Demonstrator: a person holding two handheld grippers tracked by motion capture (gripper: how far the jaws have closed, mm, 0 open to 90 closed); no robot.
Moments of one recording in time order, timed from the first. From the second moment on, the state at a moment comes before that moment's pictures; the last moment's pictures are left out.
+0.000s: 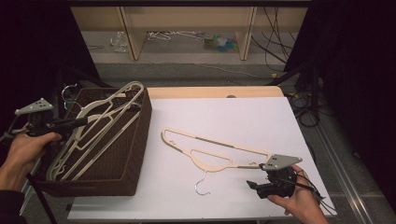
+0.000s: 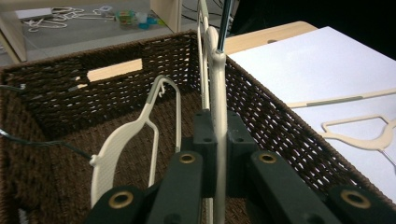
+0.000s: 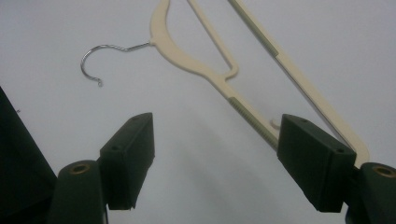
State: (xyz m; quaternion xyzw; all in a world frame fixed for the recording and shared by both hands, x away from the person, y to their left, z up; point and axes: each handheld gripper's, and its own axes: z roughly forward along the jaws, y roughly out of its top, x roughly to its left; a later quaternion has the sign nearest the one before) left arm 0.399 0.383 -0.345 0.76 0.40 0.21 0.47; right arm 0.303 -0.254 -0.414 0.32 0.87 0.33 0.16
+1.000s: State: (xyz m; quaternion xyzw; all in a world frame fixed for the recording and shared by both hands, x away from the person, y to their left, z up) left arm 0.423 0.387 -0.408 0.74 0.53 0.19 0.37; right arm 0.302 -0.253 -0.416 0.32 0.88 0.32 0.15
